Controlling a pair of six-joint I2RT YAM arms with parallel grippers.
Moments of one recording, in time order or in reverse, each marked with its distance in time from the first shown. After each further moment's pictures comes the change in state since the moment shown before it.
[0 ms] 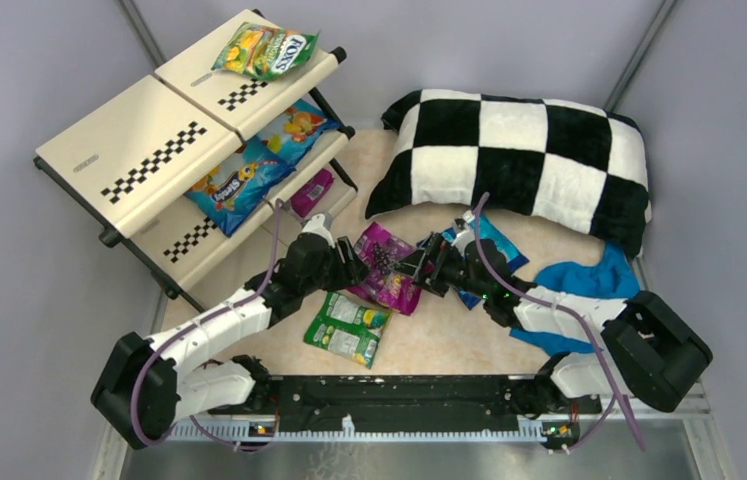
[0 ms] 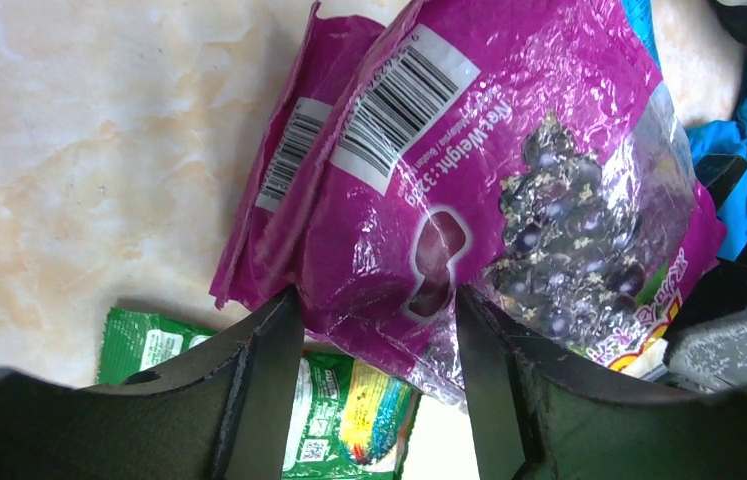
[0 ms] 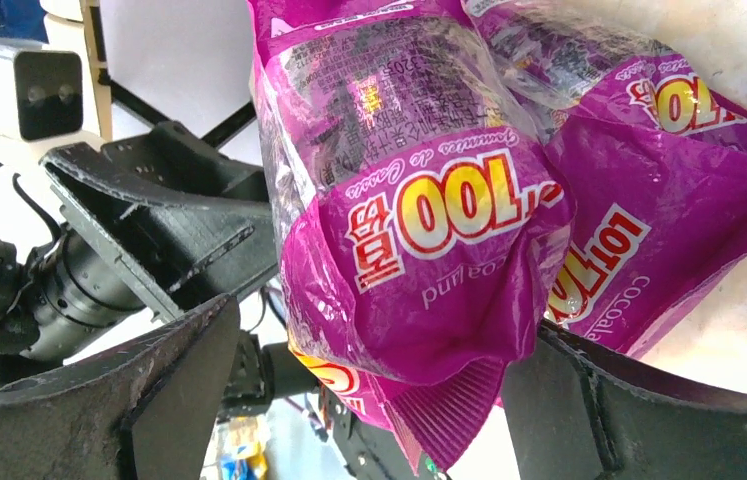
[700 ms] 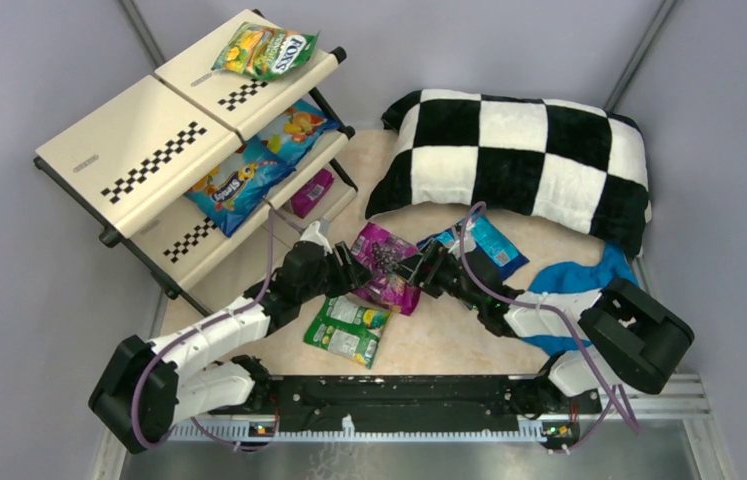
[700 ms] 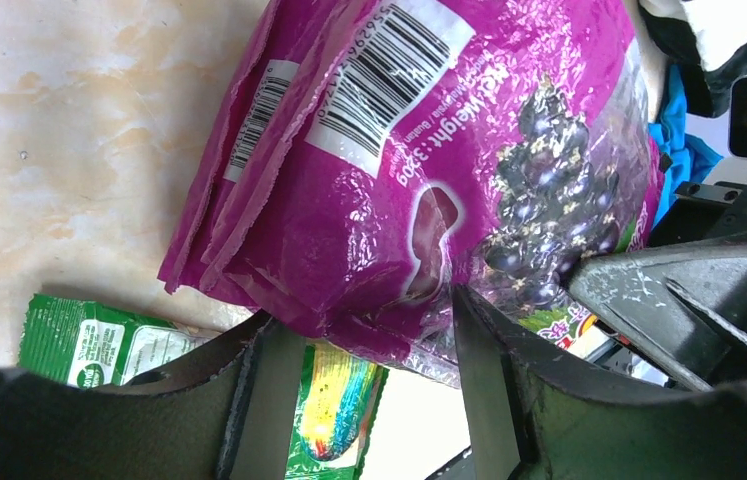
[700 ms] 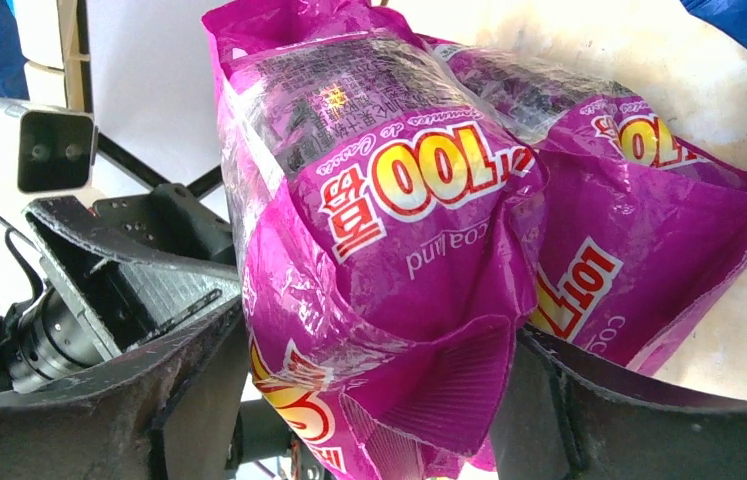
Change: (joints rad) left arm 0.003 -0.029 -0.104 0.137 0.076 -0.130; right arm 0.092 0.095 -0.066 0.218 0.227 0.003
